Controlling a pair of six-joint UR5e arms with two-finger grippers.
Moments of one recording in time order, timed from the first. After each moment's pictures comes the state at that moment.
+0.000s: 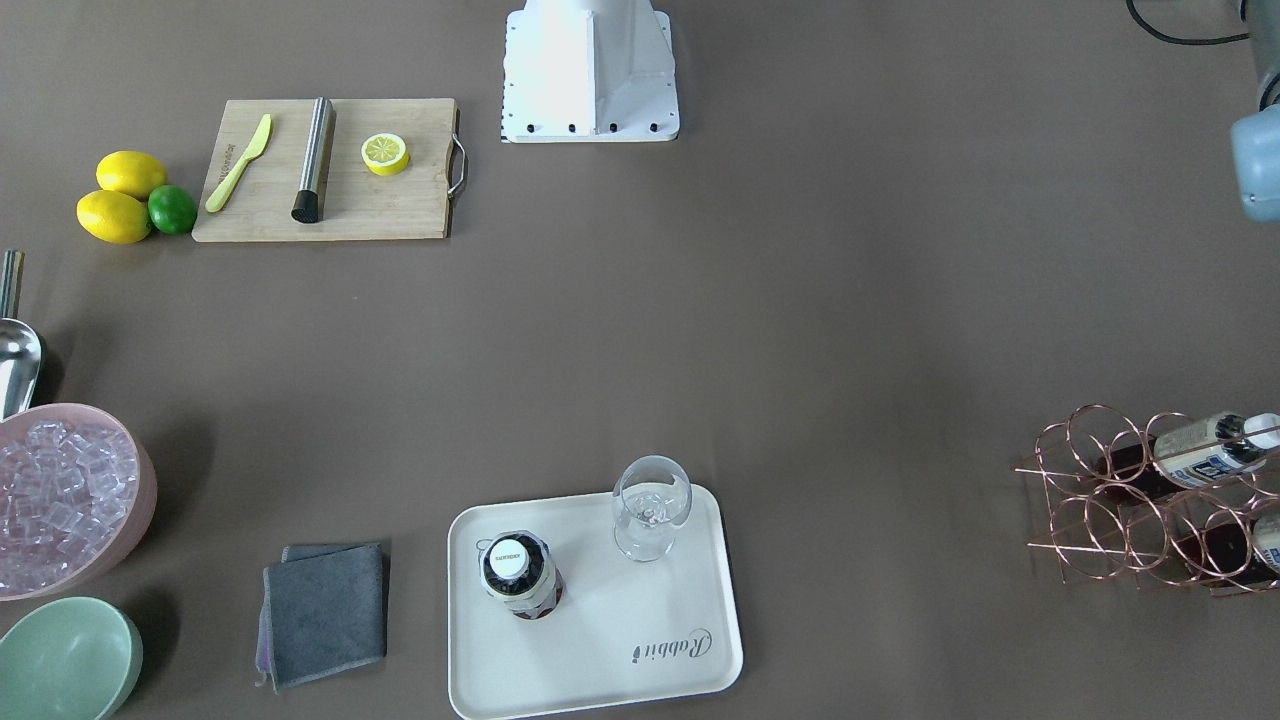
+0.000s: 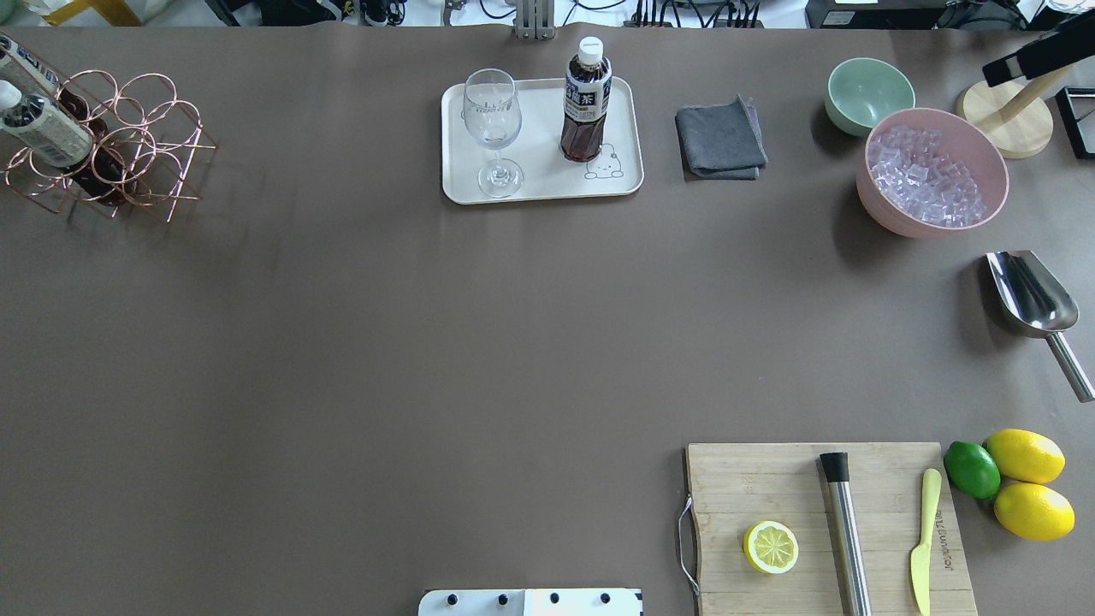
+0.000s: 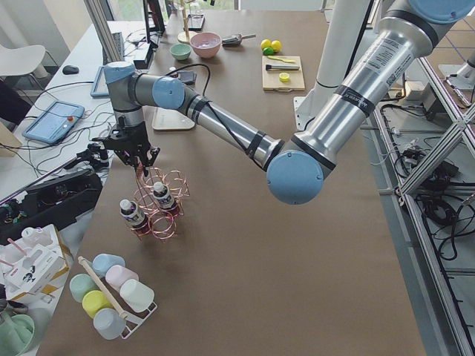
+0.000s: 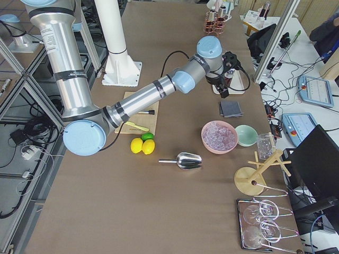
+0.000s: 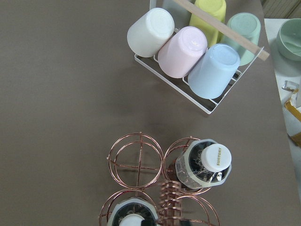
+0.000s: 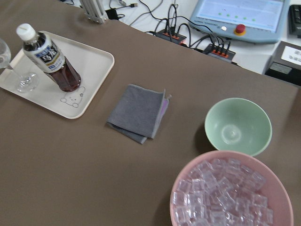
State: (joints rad) left arm -1.39 -2.18 -1.48 -1.19 -2.03 -1.79; right arm 1.38 -1.34 1.89 -1.31 2.44 0.23
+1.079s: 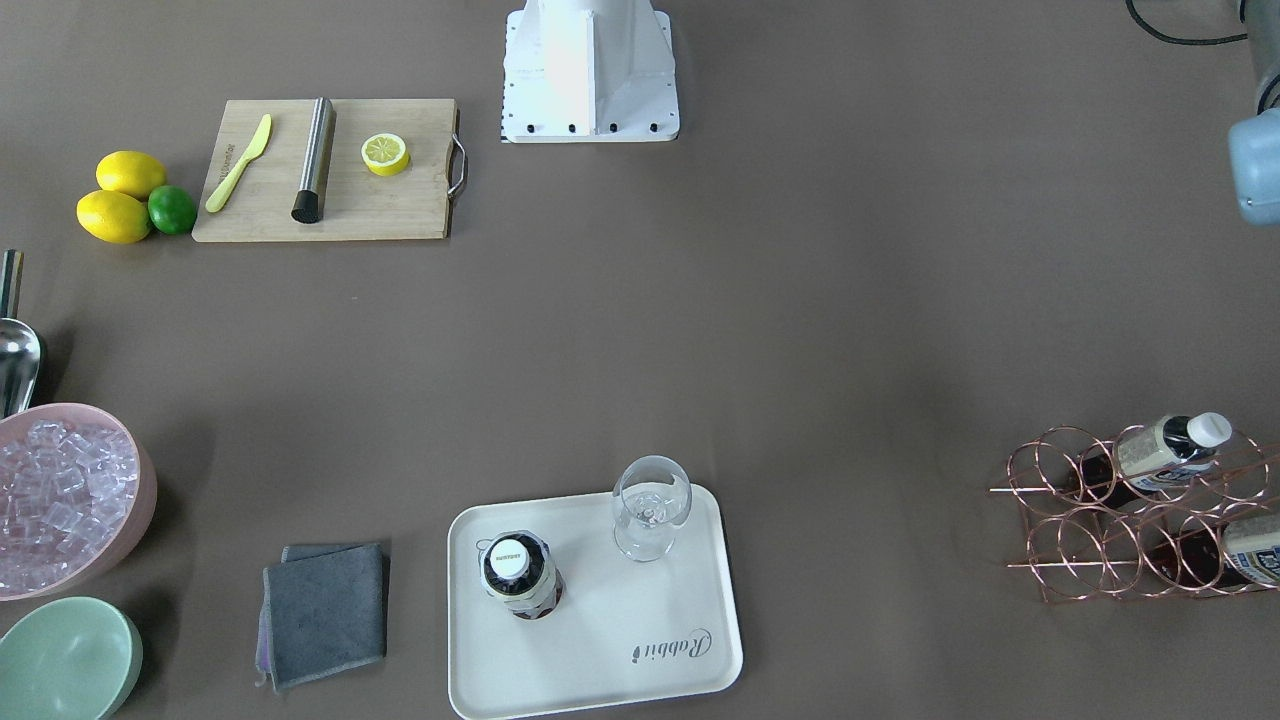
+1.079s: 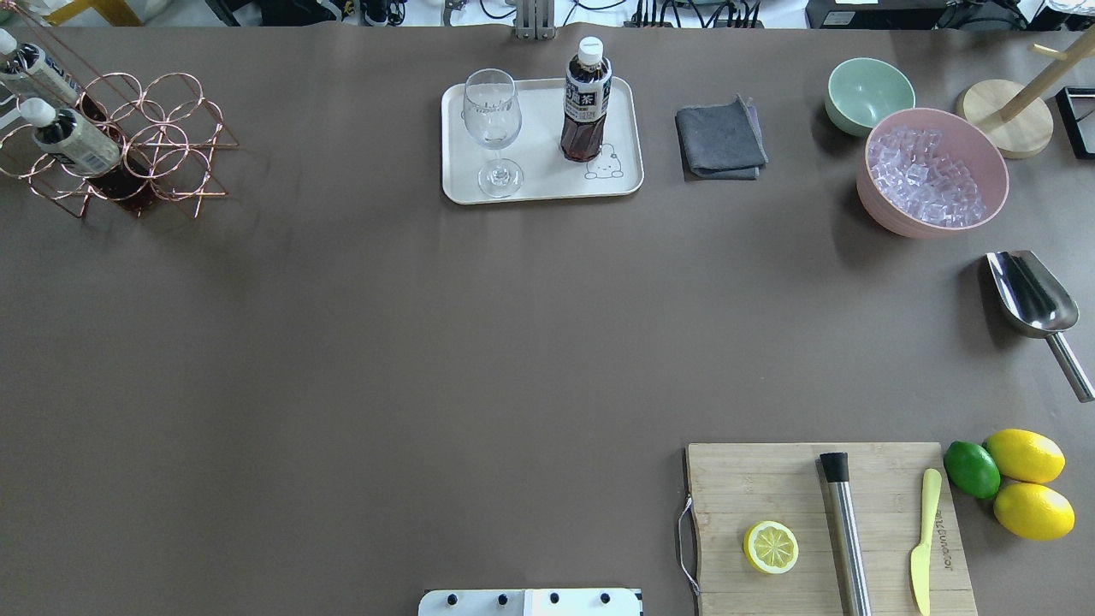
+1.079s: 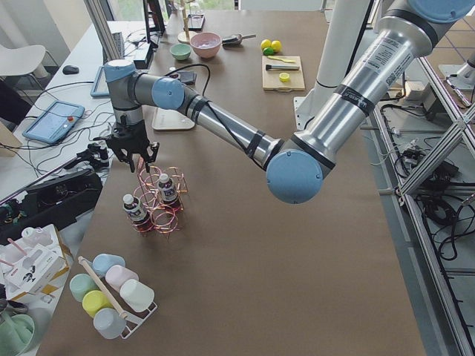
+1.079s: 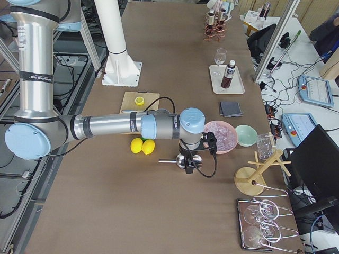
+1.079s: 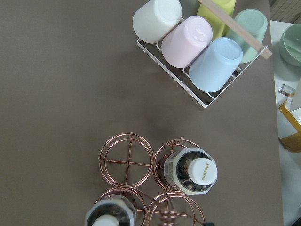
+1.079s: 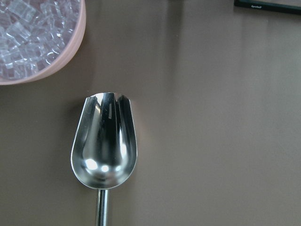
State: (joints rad) left arm -1.38 -2.18 -1.47 -1.24 -2.06 -1.93; right arm 1.55 -1.64 1.77 -1.65 2.36 -0.08
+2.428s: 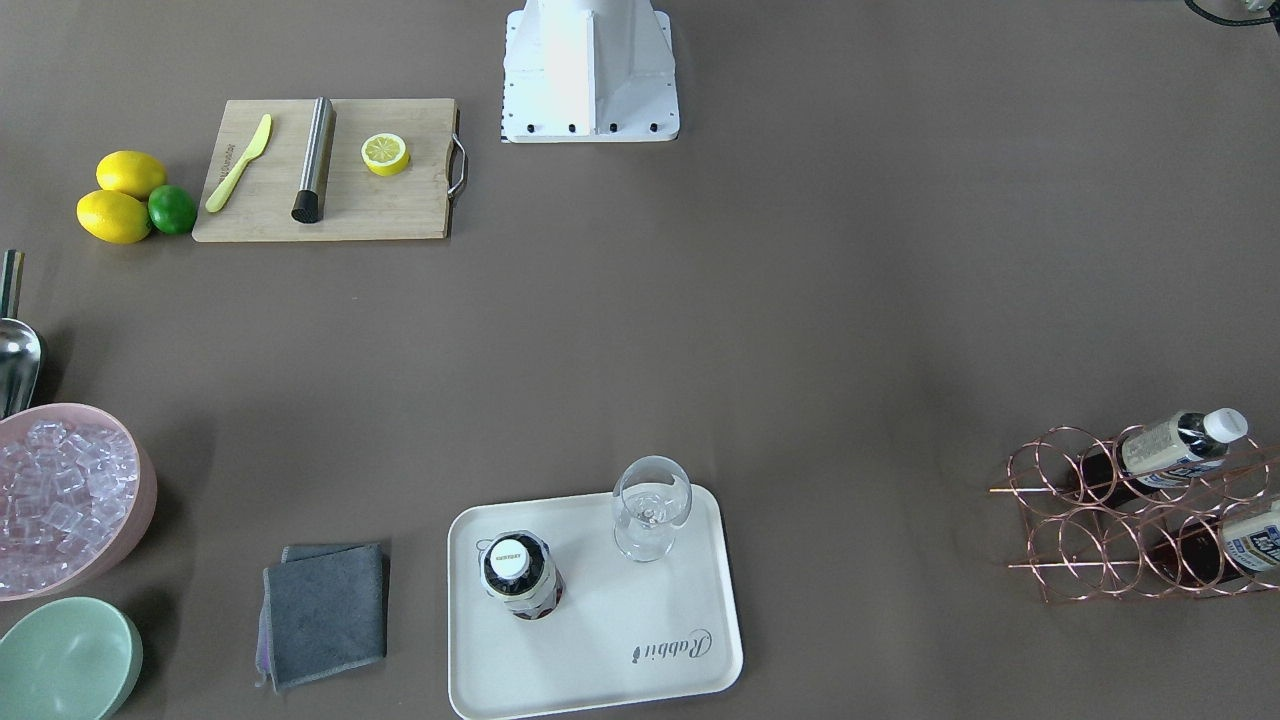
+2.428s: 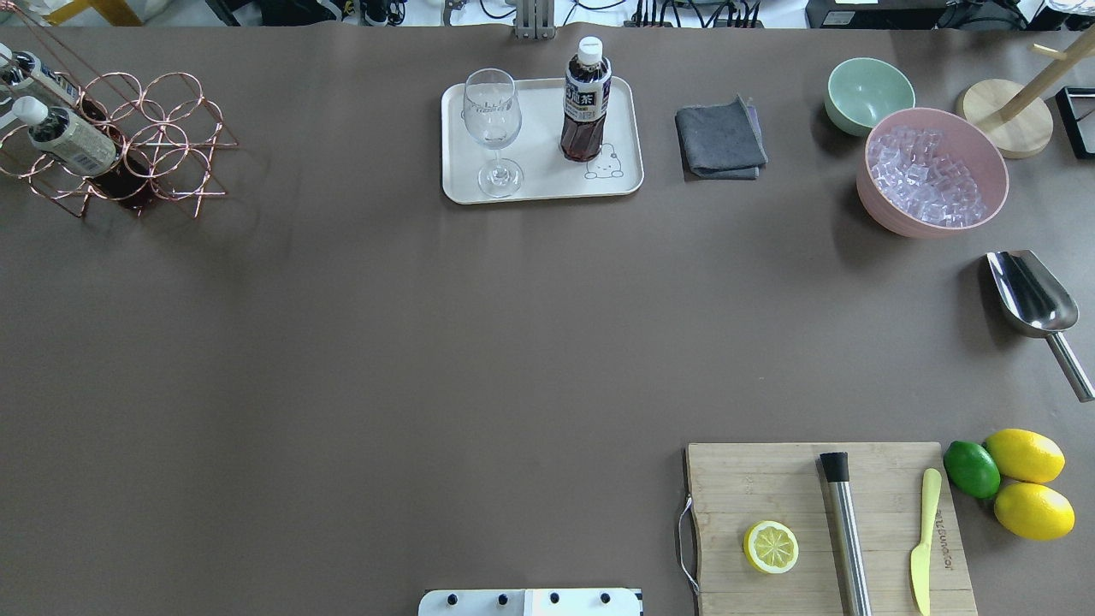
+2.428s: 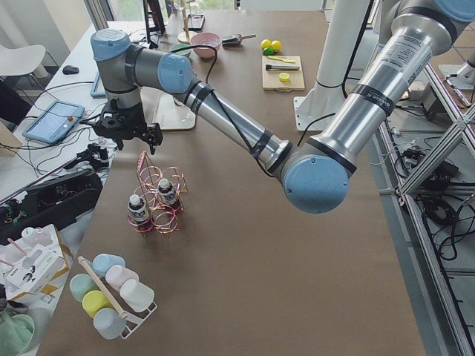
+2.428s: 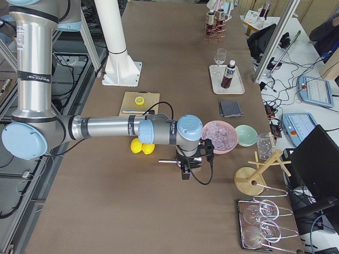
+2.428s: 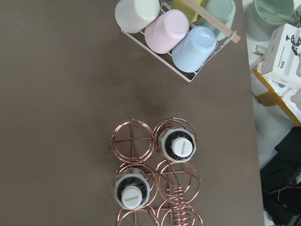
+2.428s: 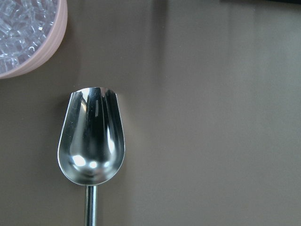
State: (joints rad) left arm -1.56 -2.15 -1.60 -1.14 -2.28 -1.65; right arm 1.57 -1.66 1.74 -1.64 2.35 -0.08
